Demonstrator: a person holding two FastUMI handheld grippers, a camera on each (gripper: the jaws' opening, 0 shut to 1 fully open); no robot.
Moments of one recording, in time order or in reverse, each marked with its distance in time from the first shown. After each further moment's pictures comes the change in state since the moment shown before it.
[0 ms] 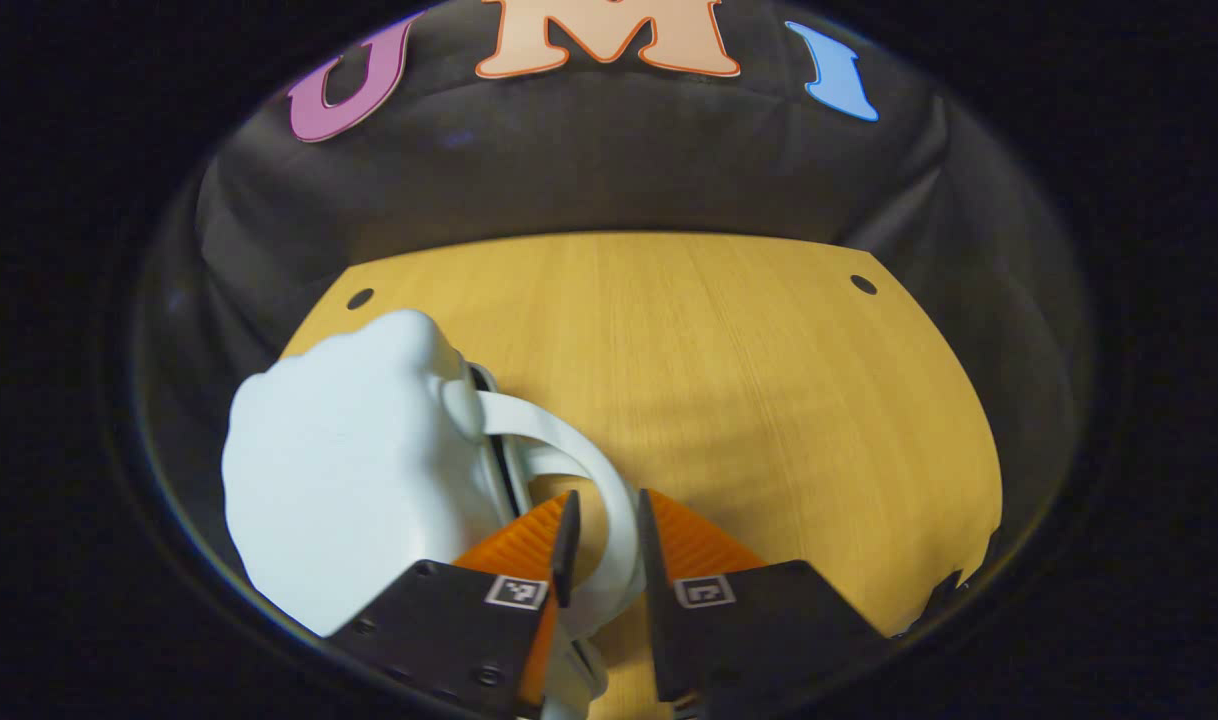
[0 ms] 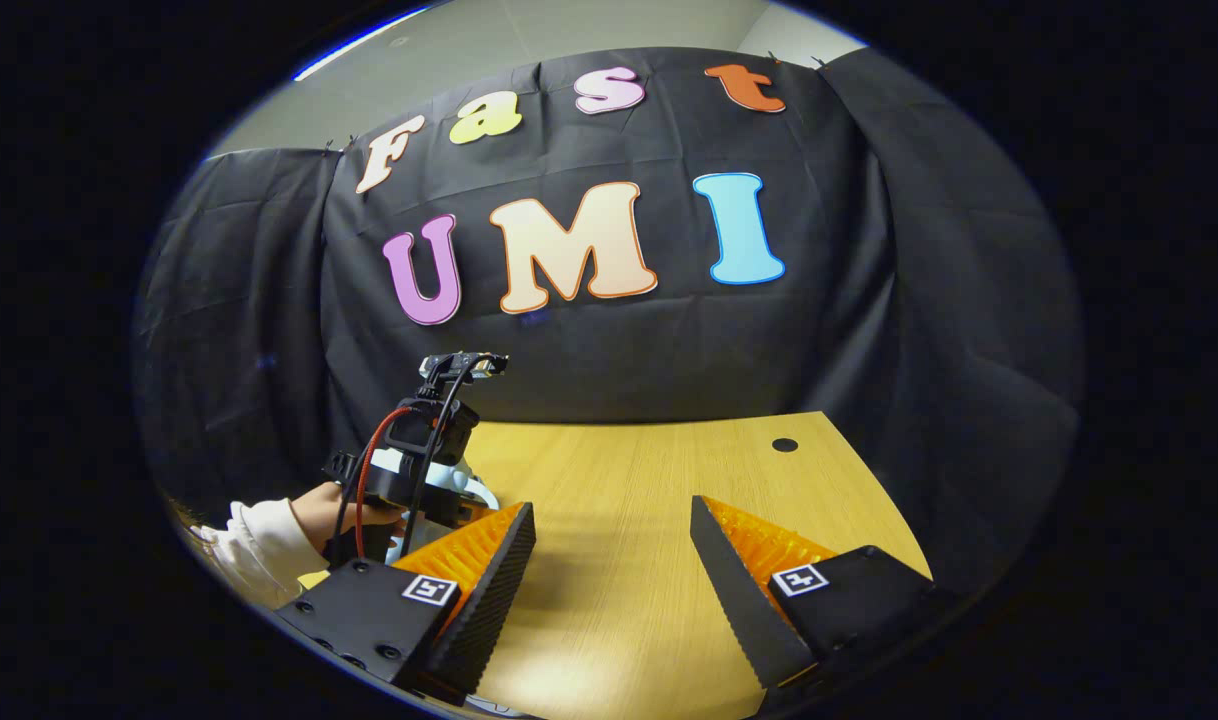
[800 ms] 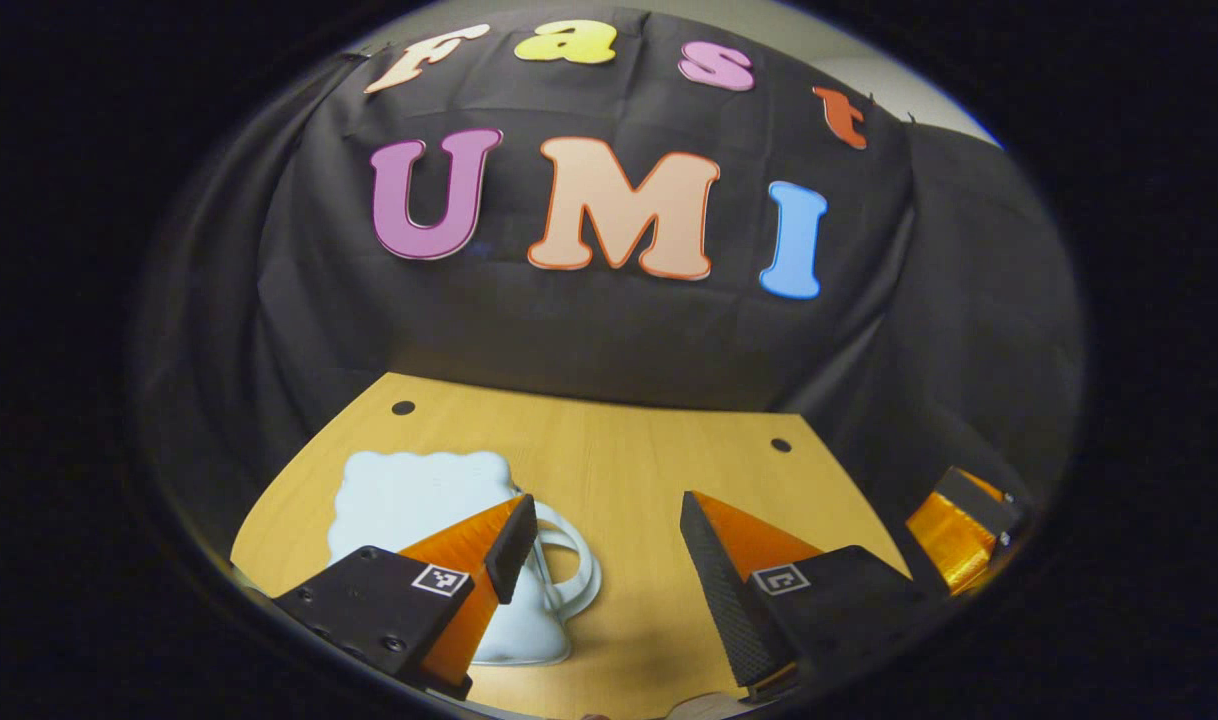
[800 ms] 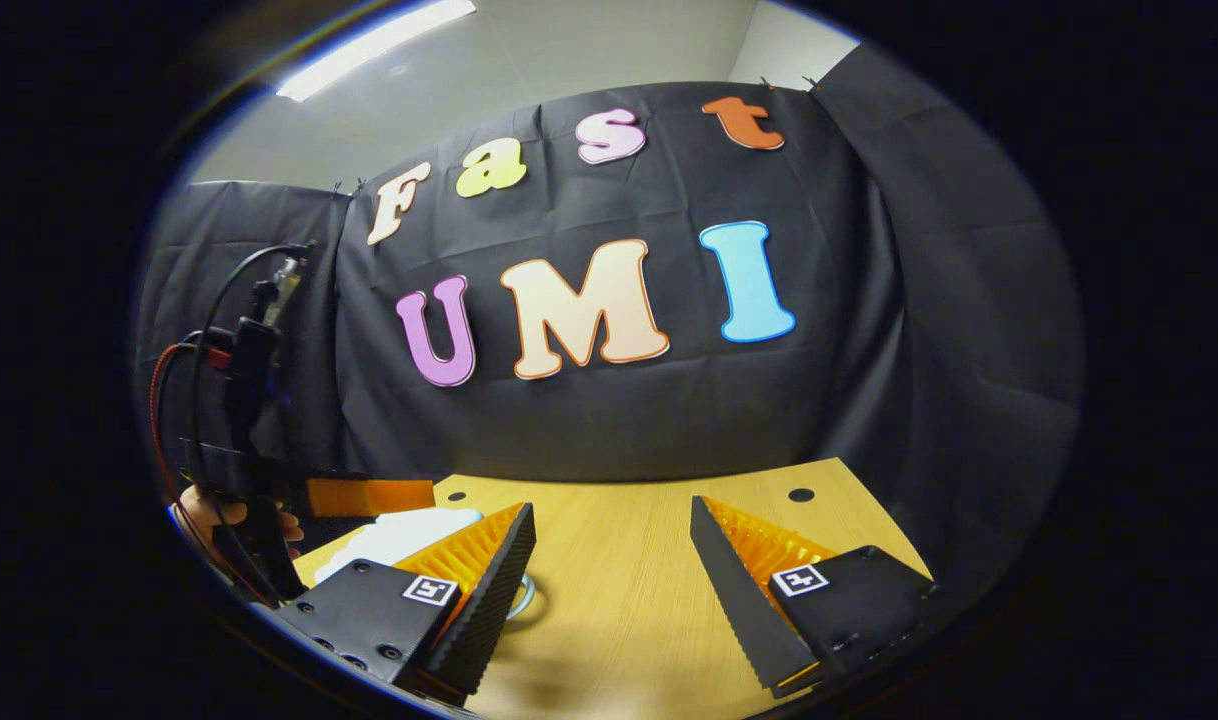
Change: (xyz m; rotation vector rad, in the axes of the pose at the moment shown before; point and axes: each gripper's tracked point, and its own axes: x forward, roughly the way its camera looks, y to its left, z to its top) left arm -0.208 -0.013 0.089 -0.162 -0.513 -0.111; right arm 0.001 0.010 0.066 0.029 -0.172 0.036
